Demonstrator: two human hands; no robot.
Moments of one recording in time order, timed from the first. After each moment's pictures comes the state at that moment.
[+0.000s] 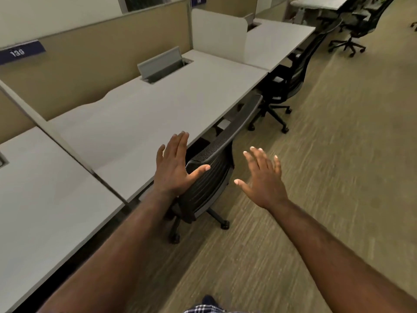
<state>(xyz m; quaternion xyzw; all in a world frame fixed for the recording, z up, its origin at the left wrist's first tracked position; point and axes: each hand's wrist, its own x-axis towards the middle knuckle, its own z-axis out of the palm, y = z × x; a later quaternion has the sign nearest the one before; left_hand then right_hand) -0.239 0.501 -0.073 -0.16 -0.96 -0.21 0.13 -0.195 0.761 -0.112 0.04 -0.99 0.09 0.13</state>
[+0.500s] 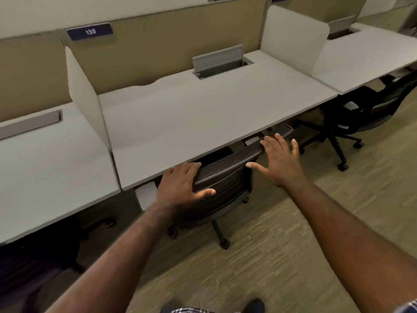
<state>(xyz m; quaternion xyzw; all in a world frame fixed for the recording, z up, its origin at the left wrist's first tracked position) -0.301 0.605 -0.092 0.01 -1.00 -0.07 0.01 -0.438 0.877 -0.087 0.22 -0.97 0.05 0.02</state>
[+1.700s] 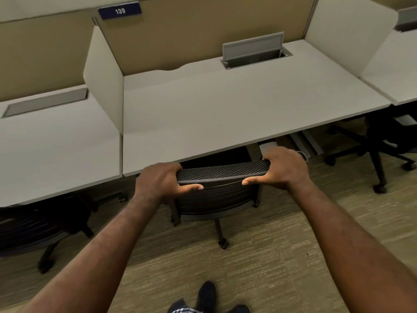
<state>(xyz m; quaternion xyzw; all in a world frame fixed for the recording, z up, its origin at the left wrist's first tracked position) -0.343 0.621 -0.073 0.15 -0.99 -0.01 -0.01 -0.527 0.886 -0.079 0.37 -0.93 0.06 0.00</state>
